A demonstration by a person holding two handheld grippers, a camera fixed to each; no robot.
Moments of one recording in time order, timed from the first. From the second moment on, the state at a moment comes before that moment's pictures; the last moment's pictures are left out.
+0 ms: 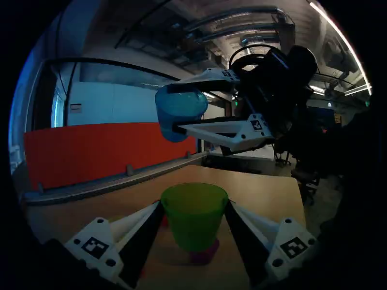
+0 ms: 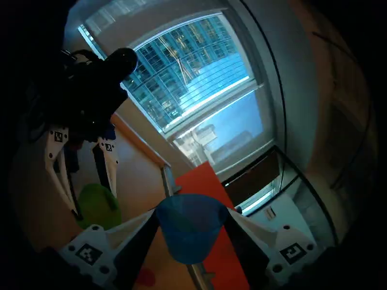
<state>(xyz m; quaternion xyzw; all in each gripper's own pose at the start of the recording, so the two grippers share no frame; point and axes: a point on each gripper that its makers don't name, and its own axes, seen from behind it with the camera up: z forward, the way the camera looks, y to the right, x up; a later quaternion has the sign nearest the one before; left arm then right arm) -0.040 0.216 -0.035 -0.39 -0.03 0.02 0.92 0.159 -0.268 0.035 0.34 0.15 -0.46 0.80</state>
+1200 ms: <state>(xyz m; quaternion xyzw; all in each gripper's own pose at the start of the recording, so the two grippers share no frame) -0.042 0.218 -0.034 -0.39 -0.03 0.02 0.92 0.168 -0.271 0.042 0.32 0.17 -0.53 0.77</state>
